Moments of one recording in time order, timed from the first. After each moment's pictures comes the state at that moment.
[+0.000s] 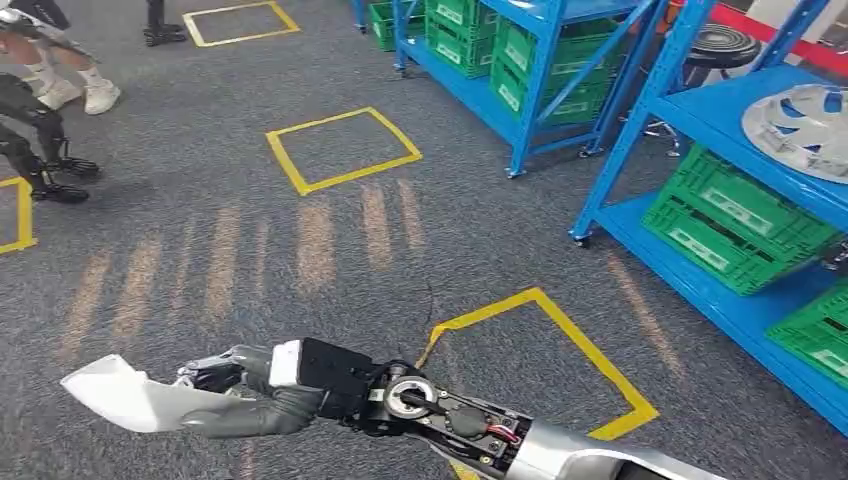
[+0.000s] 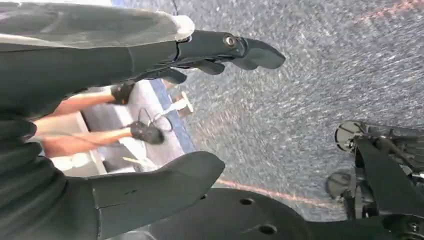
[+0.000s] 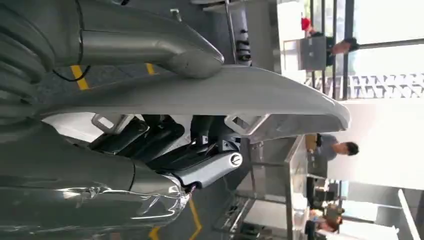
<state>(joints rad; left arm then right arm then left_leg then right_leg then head) -0.12 0.15 -1.18 -0.20 1.14 0.23 0.10 -0.53 0.30 1.09 -0.99 -0.38 0.34 -0.54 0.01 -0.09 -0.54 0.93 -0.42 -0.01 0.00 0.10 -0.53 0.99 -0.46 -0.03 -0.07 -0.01</state>
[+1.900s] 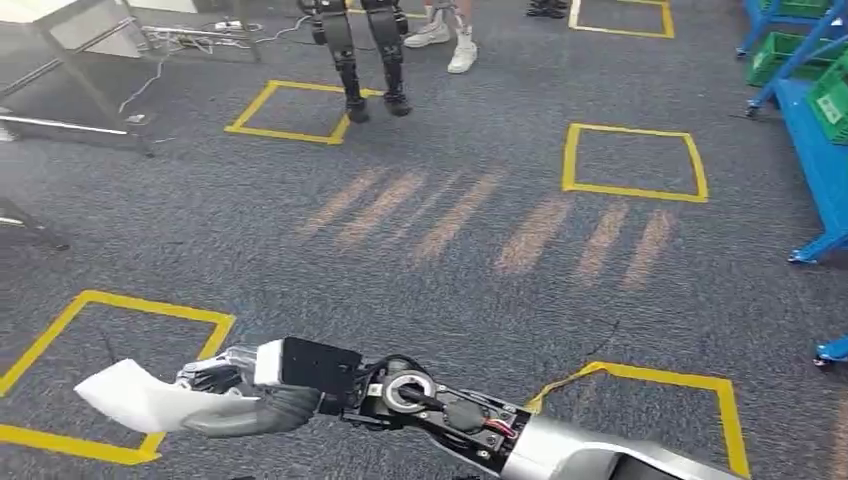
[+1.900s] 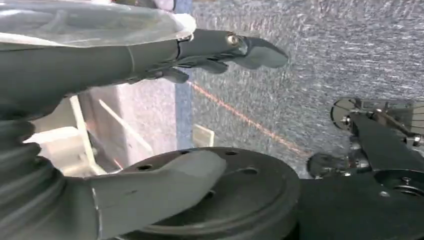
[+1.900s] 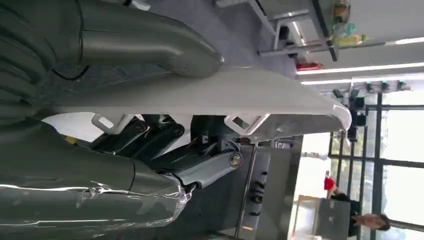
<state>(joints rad) -0.12 0.09 -1.17 -0.20 1.16 0.23 0.07 -0.56 0.31 1.10 -0.96 -0.36 0.37 -0.49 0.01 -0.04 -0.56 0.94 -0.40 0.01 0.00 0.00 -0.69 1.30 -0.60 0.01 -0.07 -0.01</state>
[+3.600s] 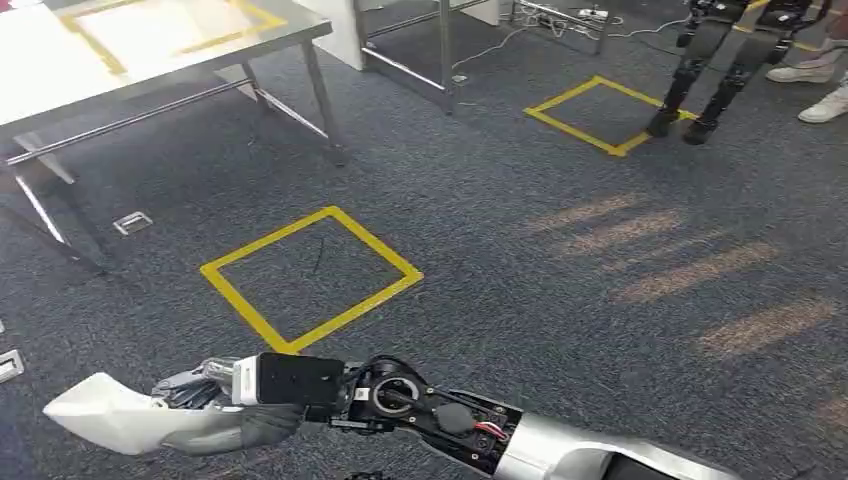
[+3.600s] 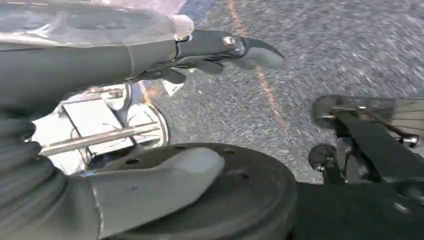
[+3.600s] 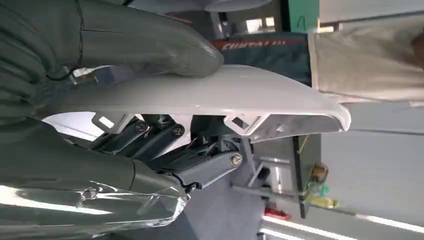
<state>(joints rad) -0.12 0.09 -1.14 -0.20 1.19 0.25 0.02 -0.58 0.33 1.12 -0.98 -0.32 0.39 -0.49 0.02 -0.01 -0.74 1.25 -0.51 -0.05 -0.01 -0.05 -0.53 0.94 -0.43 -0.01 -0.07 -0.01</state>
